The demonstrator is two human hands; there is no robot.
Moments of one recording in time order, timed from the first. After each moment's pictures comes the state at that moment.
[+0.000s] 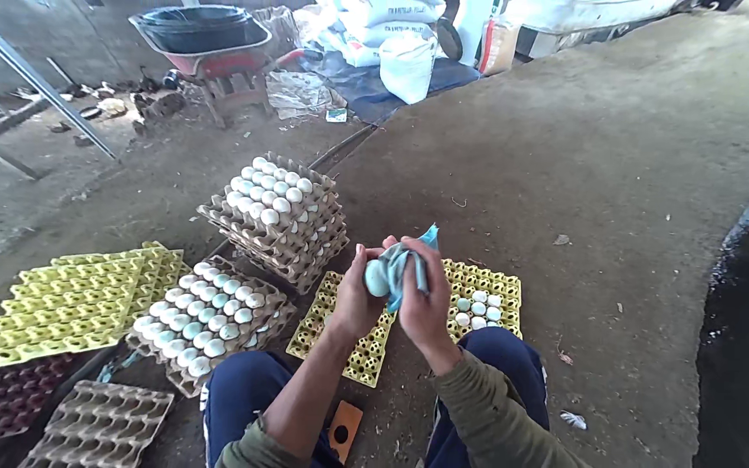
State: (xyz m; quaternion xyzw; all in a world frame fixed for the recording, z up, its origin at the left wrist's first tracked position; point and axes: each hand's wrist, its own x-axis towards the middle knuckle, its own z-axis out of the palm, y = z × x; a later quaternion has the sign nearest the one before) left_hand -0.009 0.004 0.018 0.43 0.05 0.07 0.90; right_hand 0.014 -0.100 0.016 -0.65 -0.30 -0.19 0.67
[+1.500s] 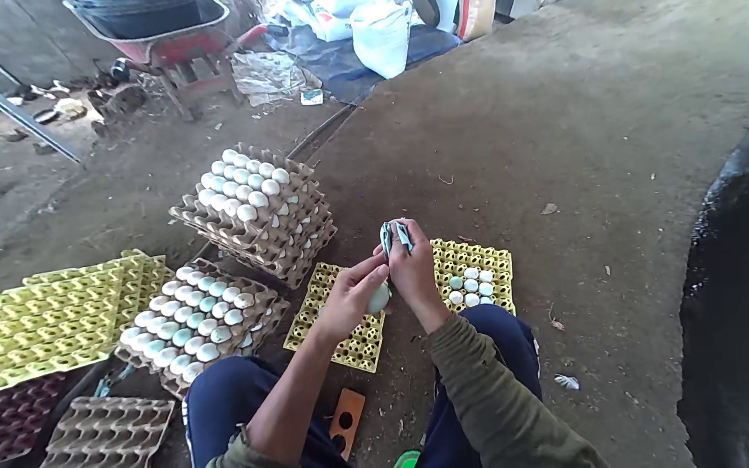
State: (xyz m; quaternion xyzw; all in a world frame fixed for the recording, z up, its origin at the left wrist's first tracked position) left_hand -0.020 0.012 0.010 0.65 -0.06 -0.03 0.76; right_hand 0.043 -0.107 0.023 -0.78 -0.05 -0.01 0.63
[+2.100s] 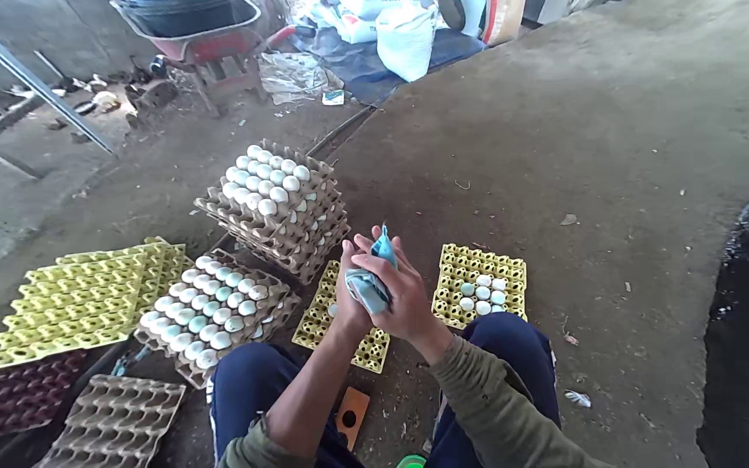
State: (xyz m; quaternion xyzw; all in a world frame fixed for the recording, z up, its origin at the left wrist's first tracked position) left_hand -0.016 -0.008 0.022 0.42 0.12 0.14 0.89; right_hand 0.013 -0.092 -0.002 -0.71 -0.42 -0.20 0.53
